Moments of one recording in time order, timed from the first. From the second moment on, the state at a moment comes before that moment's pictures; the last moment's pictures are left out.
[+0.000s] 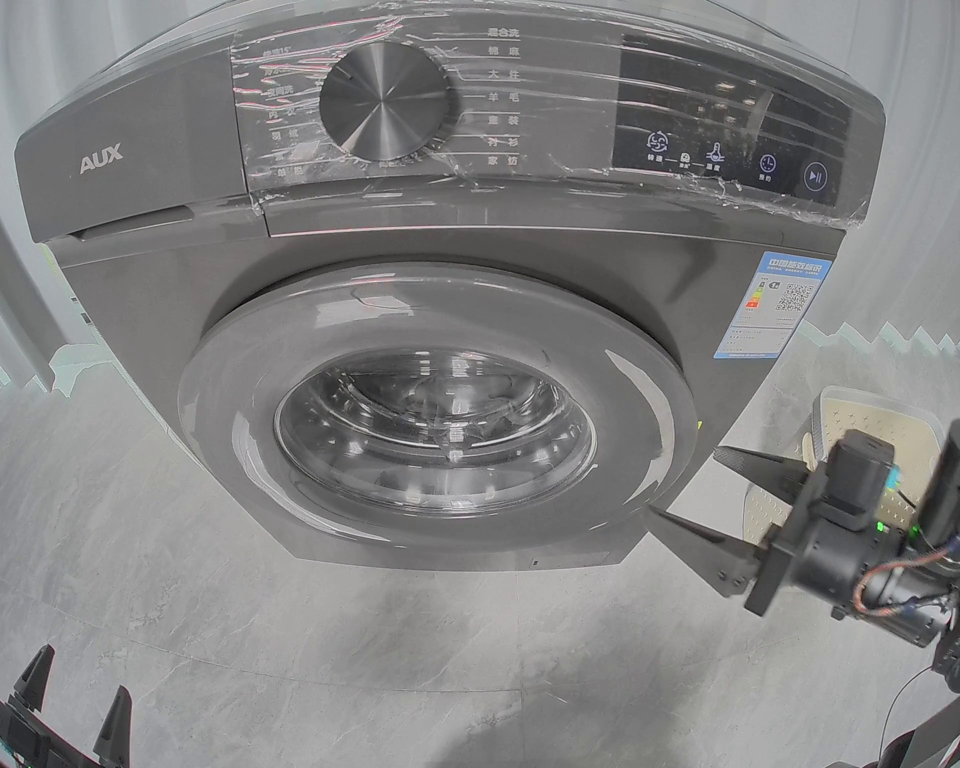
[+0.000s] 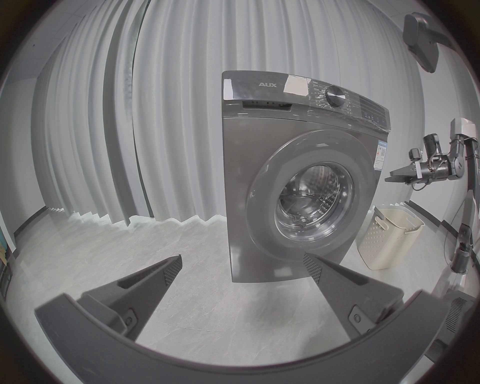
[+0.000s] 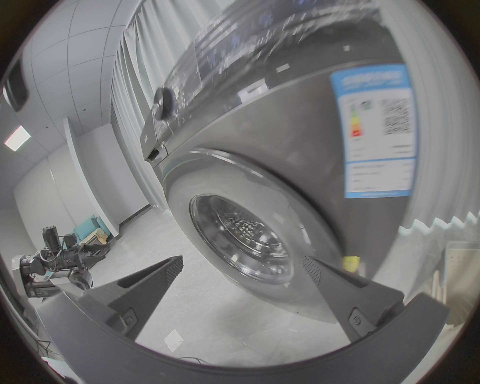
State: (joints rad) left arm 0.00 0.02 -0.02 0.00 -0.02 0.01; right arm 0.75 1.39 -0.38 -0.98 -0.04 0.10
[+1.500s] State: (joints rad) left arm 0.00 0.02 -0.02 0.00 -0.02 0.00; right arm 0.14 0.09 -0.02 -0.21 -0.21 0.02
